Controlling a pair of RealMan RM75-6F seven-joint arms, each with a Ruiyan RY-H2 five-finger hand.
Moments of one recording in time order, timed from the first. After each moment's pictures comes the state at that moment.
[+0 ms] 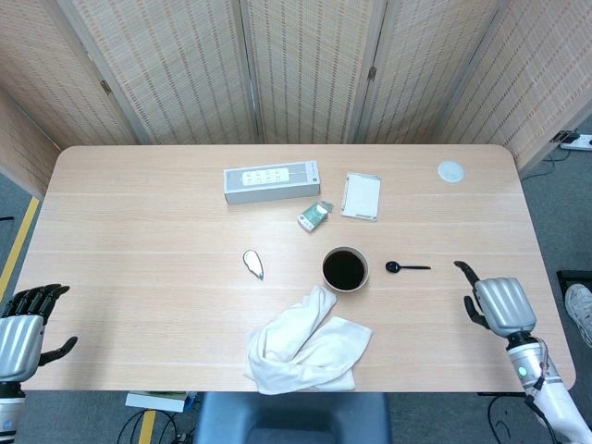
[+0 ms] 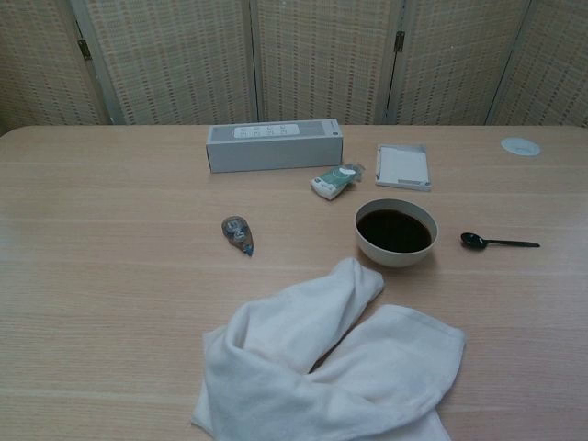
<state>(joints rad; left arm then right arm) -0.09 -1.15 -0.05 -1.62 1.46 1.49 0.17 0.26 -1.17 0.10 -1.60 -1.37 1.13 -0.22</state>
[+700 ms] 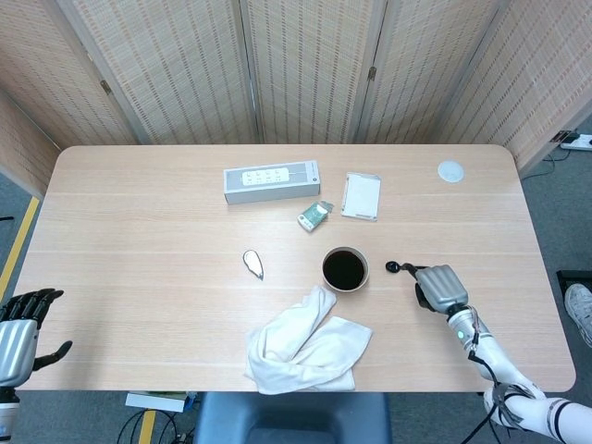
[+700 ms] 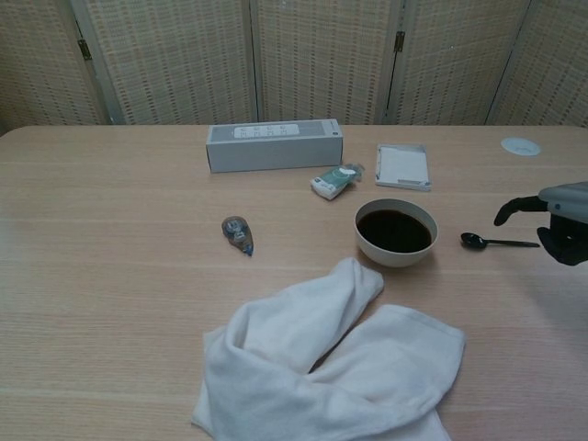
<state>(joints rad) -0.07 -1.14 -0.04 -1.62 1.46 1.50 0.16 0.51 -1.40 0.12 -1.37 -1.20 0.80 -0.26</state>
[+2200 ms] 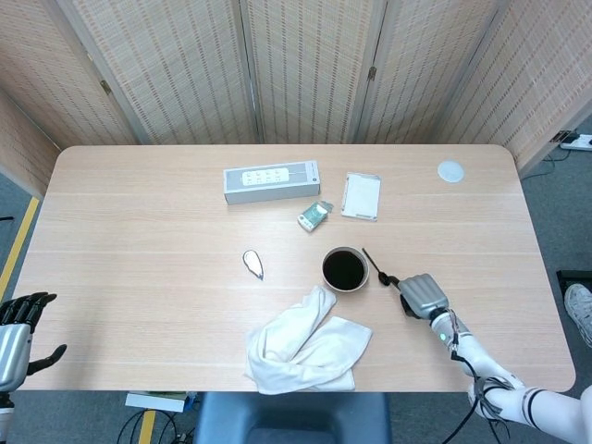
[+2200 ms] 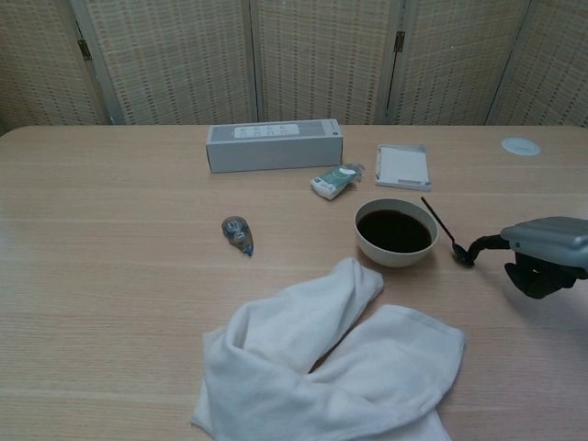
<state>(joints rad) -0.05 -1.14 -0.03 -1.62 1.46 1.51 0.16 0.58 -1.49 0.01 -1.25 -1.21 0.75 -0.23</state>
